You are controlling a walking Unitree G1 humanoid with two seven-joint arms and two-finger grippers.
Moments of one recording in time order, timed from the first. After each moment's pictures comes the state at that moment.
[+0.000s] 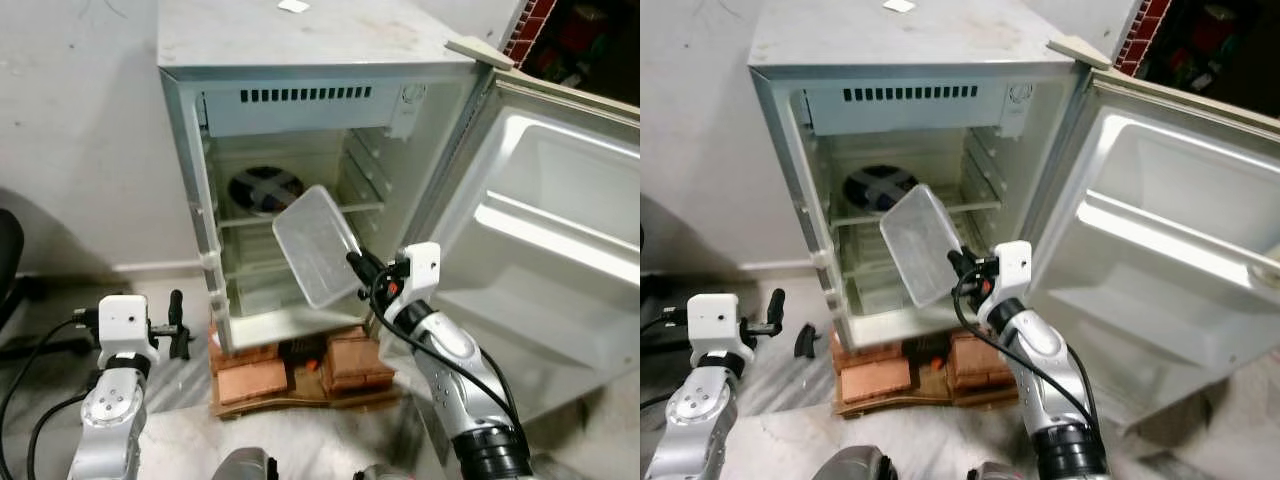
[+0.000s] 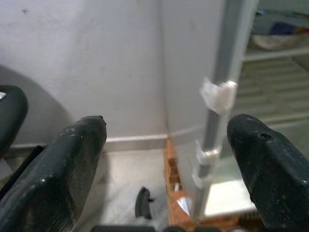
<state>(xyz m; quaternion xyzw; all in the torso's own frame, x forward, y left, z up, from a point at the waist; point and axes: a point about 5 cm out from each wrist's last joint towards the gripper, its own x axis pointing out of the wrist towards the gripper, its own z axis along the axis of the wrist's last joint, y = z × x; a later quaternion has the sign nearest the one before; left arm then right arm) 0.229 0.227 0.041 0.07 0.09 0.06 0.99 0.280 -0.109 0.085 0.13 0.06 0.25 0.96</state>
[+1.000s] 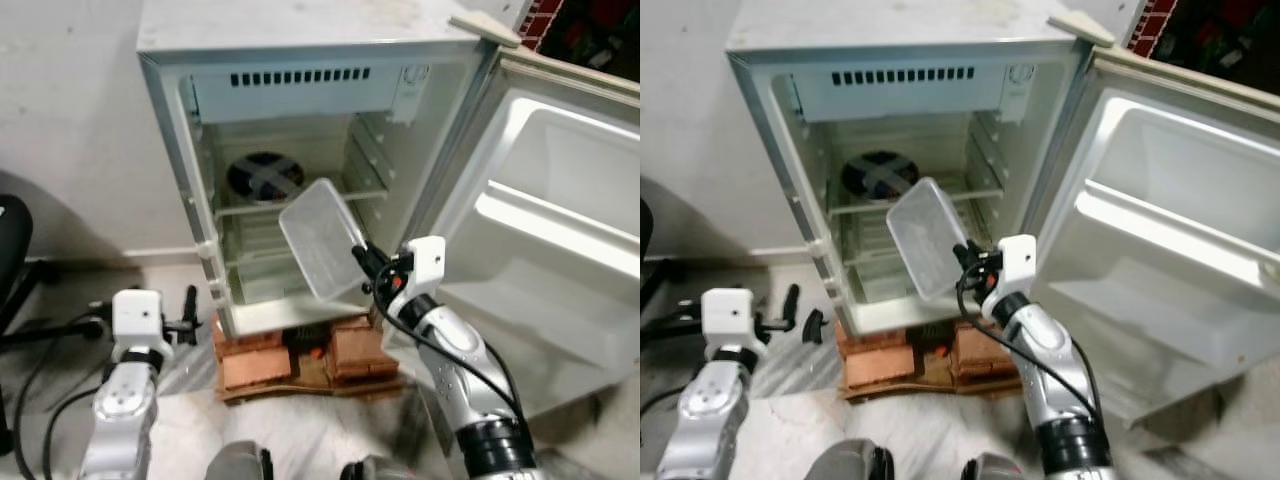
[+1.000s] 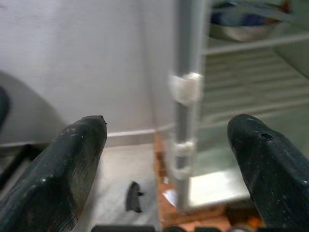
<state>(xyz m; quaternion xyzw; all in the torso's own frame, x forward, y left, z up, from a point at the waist) 0.232 0.213 0.039 0.06 0.09 0.03 0.99 0.282 -0.115 0.083 0.12 0.06 0.24 0.96</state>
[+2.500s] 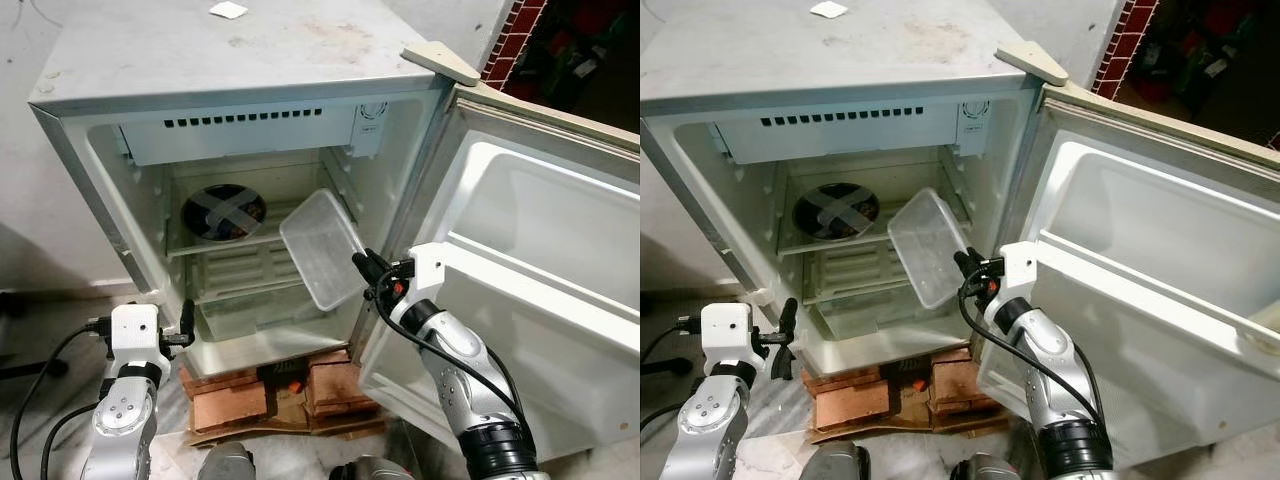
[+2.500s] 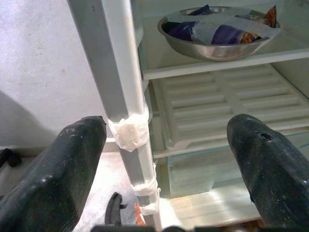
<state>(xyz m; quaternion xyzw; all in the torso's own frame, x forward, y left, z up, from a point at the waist) 0.220 0.221 0.031 0.06 0.11 0.06 0.99 0.279 -0.111 0.078 0.13 0.07 0.26 0.96</state>
